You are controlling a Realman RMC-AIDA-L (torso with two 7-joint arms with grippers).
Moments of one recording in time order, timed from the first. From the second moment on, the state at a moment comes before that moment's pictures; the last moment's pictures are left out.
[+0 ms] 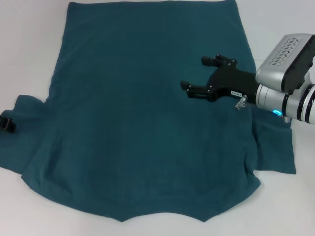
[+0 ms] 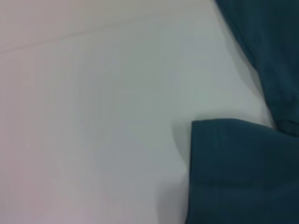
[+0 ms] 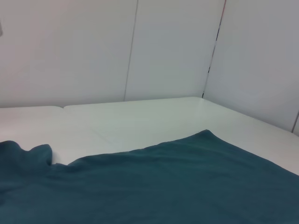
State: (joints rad) left arm -0.74 -1.89 1.08 0.60 2.86 0.90 -2.69; right arm 0.78 2.10 -0.87 -0.36 -1.60 -0.91 0.90
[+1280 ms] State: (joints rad) left arm -0.73 -1.89 1.08 0.57 2.86 0.80 -2.69; right arm 0.77 2.10 -0.87 -0.35 -1.60 -0.93 0.92
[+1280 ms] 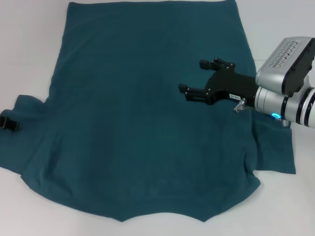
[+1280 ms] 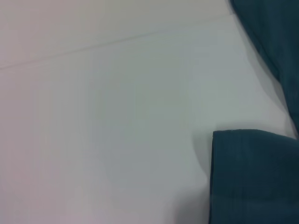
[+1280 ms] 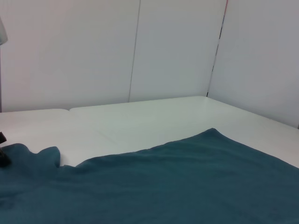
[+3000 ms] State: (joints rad) left arm -0.71 -1.93 1.08 0.61 2.86 0.79 -2.66; right arm 0.76 2.10 -0.87 -0.35 -1.59 -0.93 0.92
